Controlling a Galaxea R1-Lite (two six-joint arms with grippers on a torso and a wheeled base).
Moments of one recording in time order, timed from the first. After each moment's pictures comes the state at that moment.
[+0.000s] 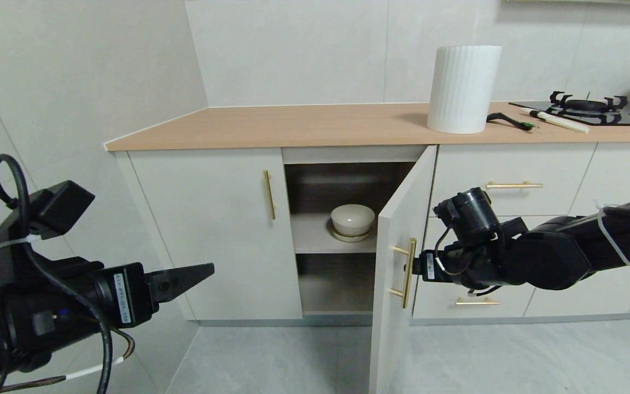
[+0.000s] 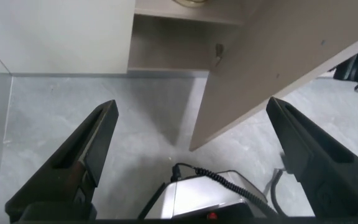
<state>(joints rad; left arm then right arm) -0.43 1.21 -0.69 -0.03 0.08 -0.42 0.51 1.98 -1.13 -0.07 -0.20 0.42</state>
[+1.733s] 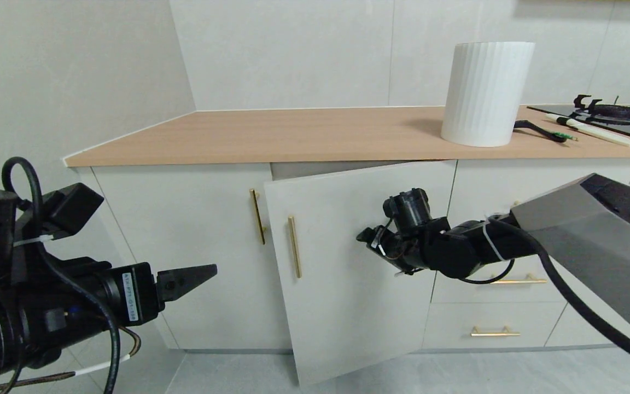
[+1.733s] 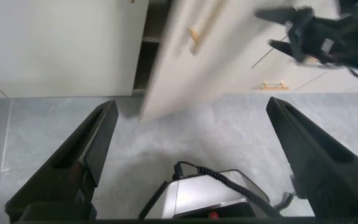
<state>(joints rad) -0.43 1.23 -0.70 -0.03 0.09 -0.42 0.56 2.31 -1.50 -0.20 -0.15 0.93</state>
